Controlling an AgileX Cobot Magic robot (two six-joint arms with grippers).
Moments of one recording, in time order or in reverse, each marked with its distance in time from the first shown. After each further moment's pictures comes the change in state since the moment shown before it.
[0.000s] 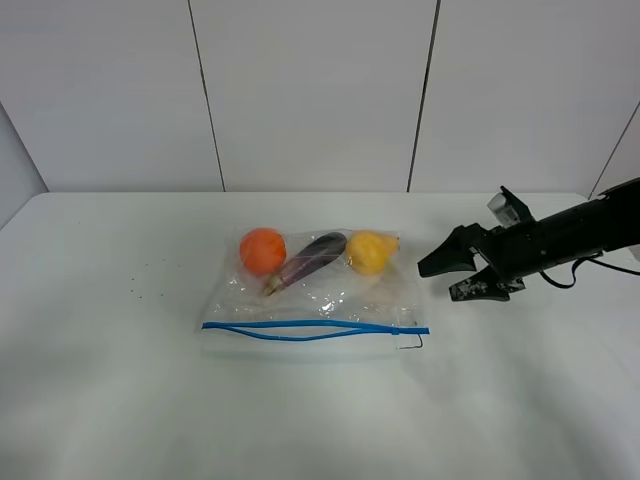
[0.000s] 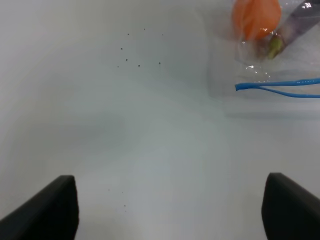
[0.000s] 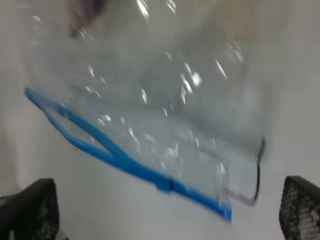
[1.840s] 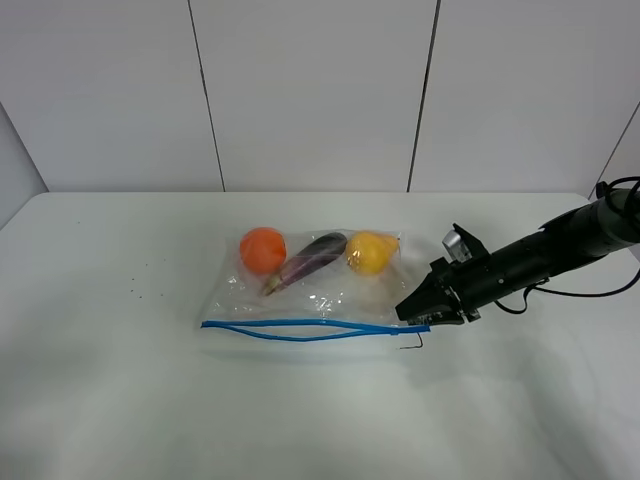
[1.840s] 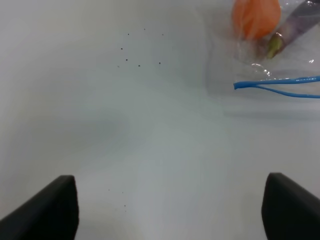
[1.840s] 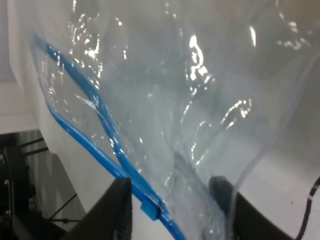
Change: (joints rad) left arm 0.000 0.000 0.000 0.000 0.000 0.000; right arm 0.083 0.224 -0.075 0.014 0.107 -0.078
